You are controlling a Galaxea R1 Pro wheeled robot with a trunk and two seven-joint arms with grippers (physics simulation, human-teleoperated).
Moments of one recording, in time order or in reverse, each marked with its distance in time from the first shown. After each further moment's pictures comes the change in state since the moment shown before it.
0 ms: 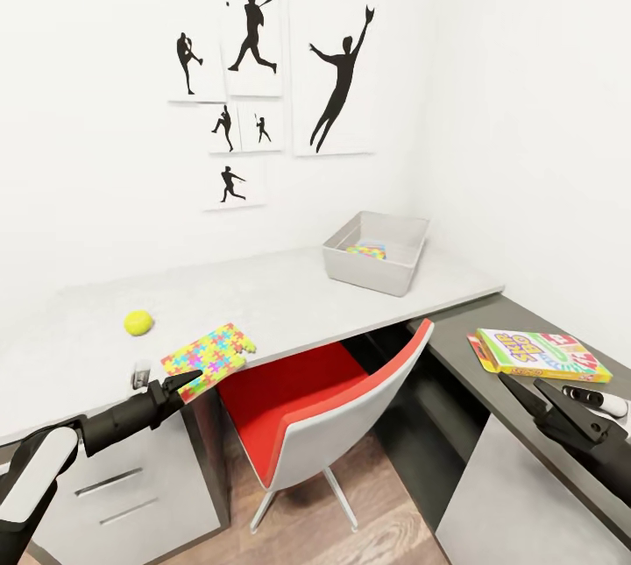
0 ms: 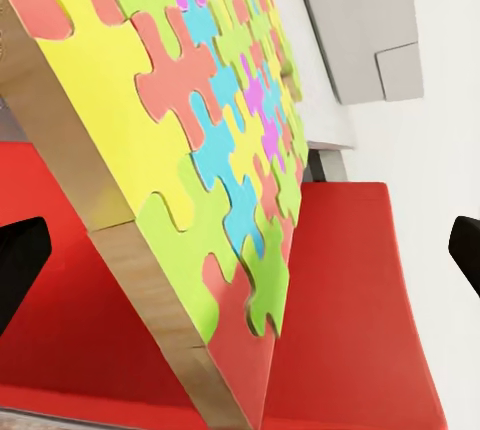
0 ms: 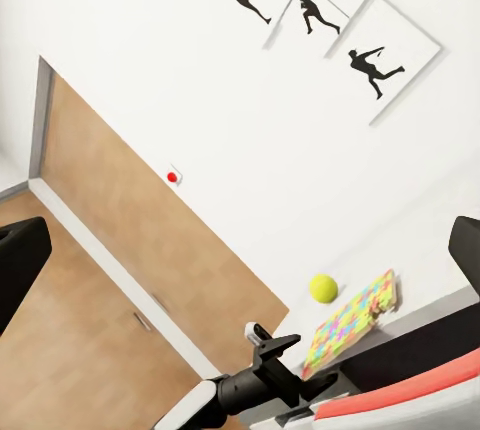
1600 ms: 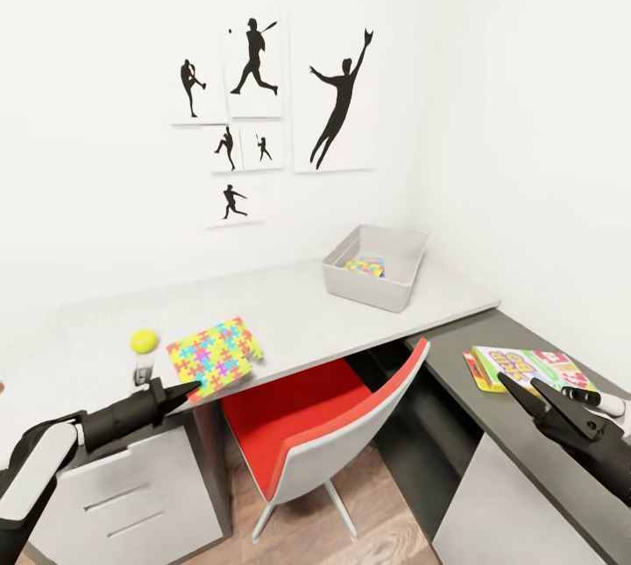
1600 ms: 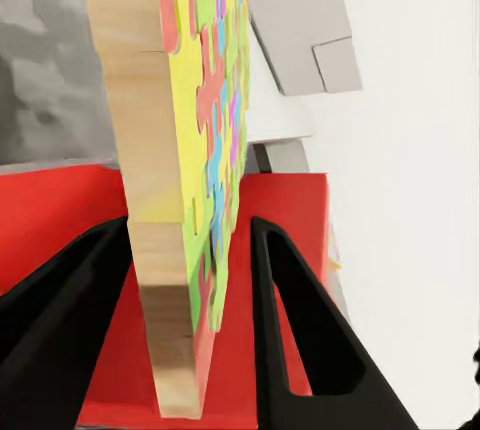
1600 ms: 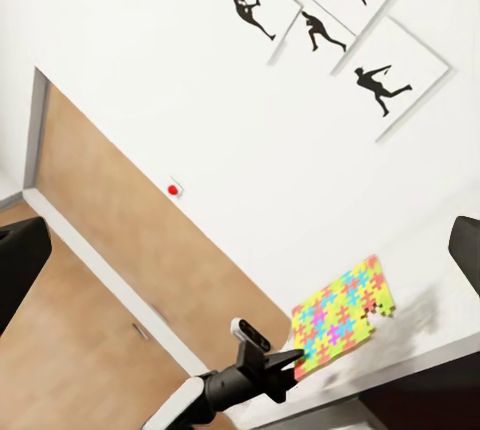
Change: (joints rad) left arm 0.000 0.003 -0.004 -0.041 0.009 0.058 -0.008; right arm 0.000 0.000 0.000 0.001 0.000 0.001 -0.024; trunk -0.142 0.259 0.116
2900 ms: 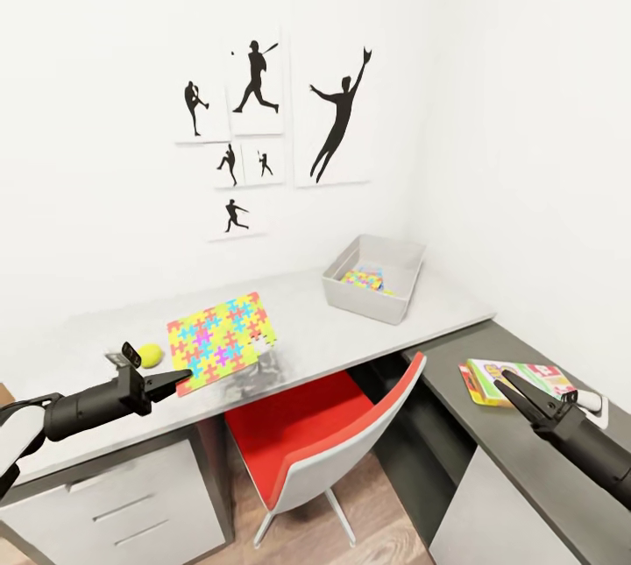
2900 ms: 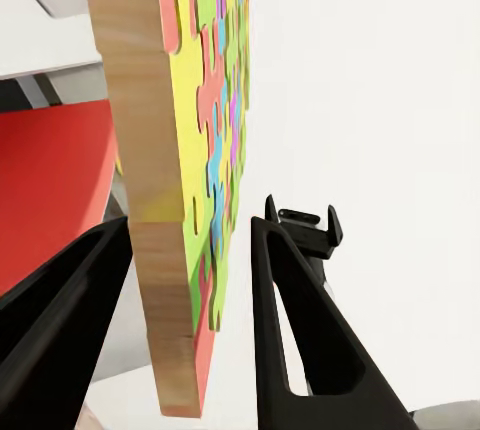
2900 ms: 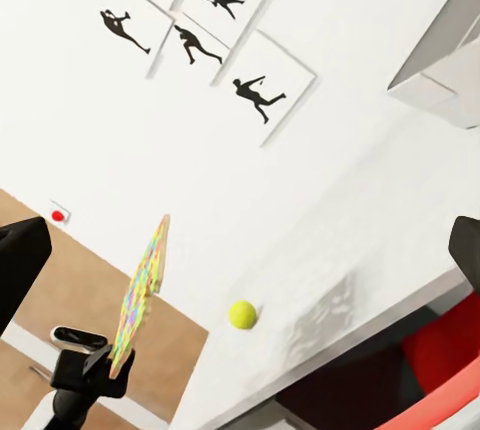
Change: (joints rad) left arm 0.003 0.210 -0.178 -0.148 0.248 0.102 -0.247; right arm -0.003 0.000 0.003 -0.003 -0.004 0.003 -0.303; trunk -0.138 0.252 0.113
